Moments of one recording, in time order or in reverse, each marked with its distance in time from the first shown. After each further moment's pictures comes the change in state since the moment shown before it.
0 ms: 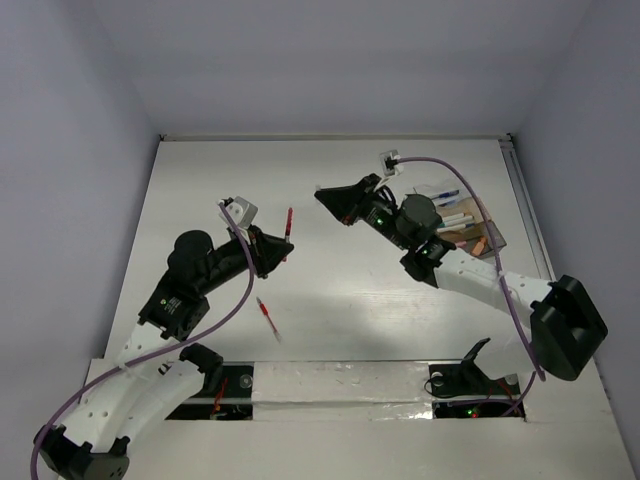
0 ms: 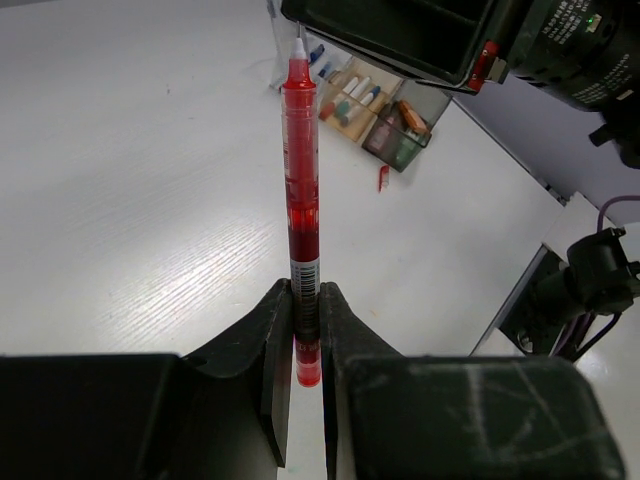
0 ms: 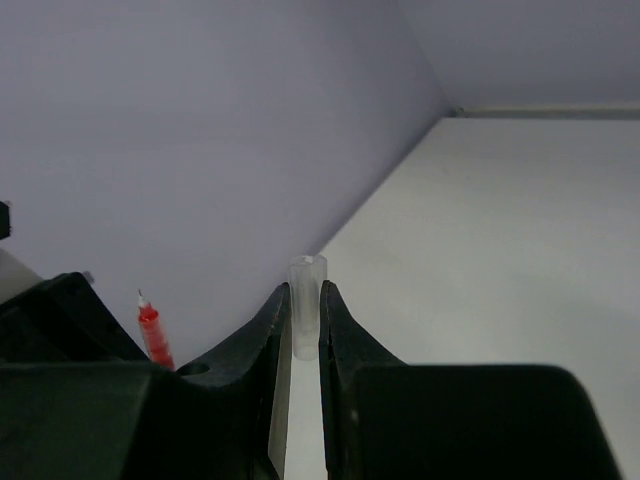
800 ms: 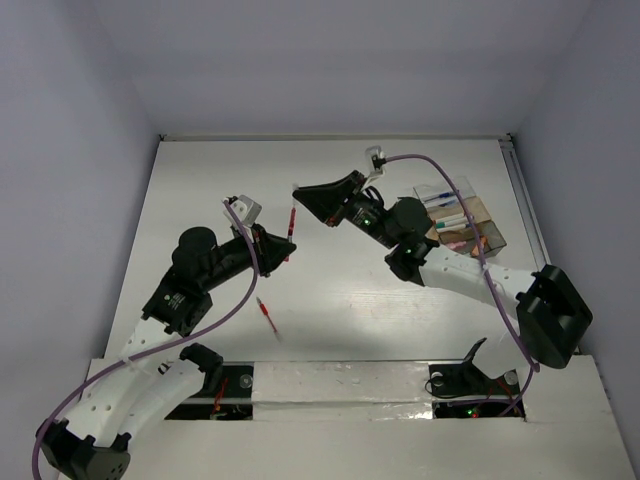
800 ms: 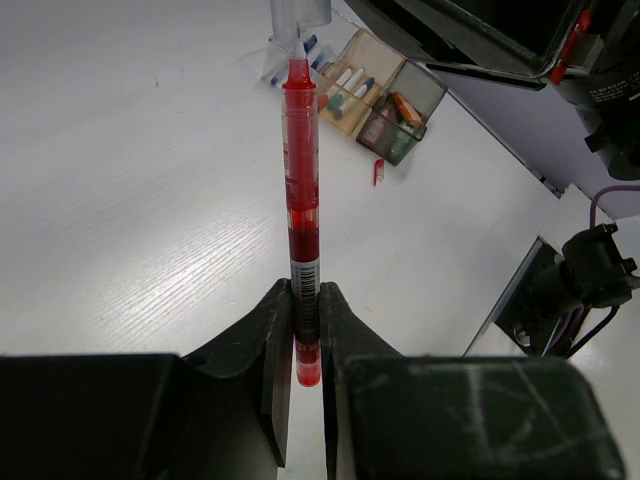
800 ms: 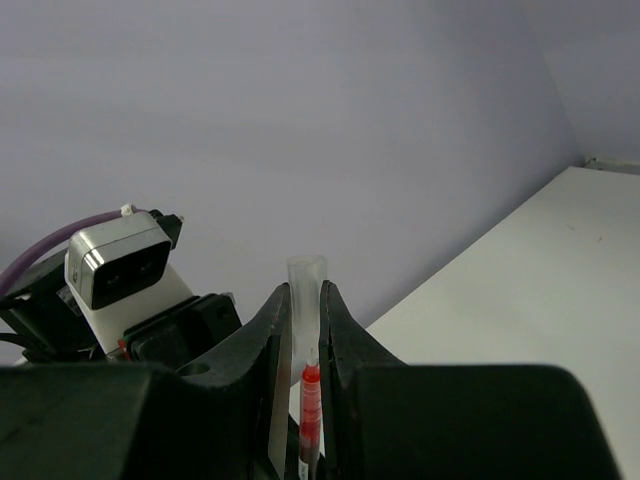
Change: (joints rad) left arm 0.002 0.034 0.000 0.022 0.032 0.000; right arm 0.078 0.102 0.076 0.245 -0.082 0.068
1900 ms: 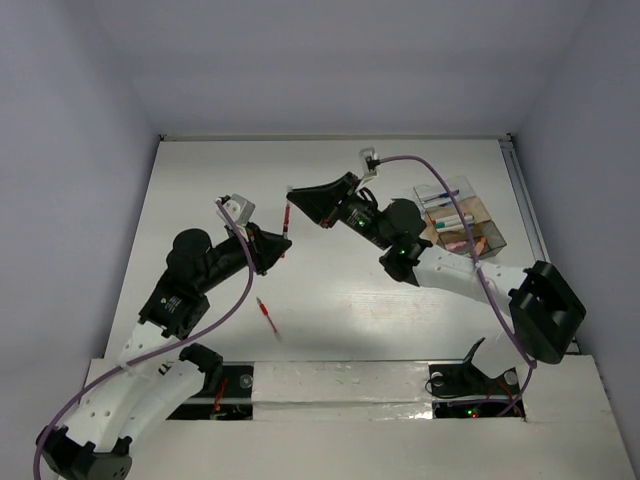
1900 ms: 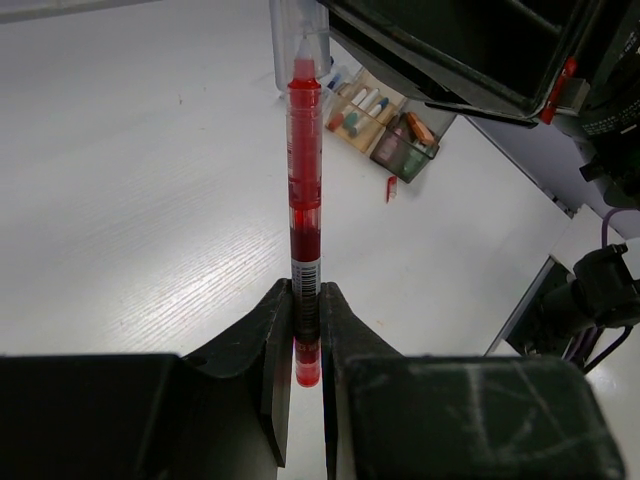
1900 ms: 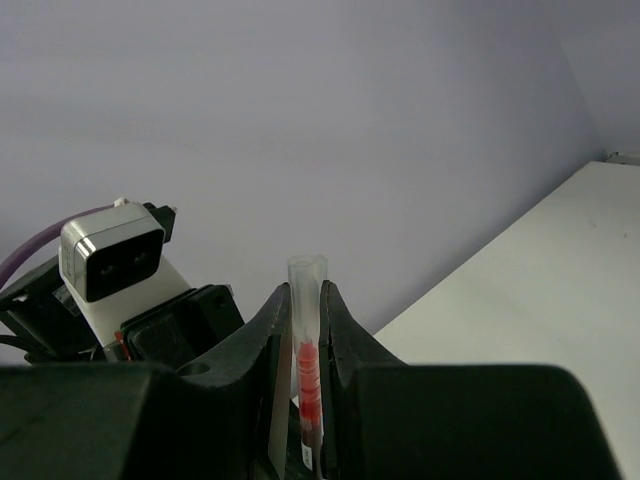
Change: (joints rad) left arm 0.021 -0.028 0.000 0.003 -0.031 -0.005; right arm 0.020 0.035 0.016 0.026 -0.027 0.025
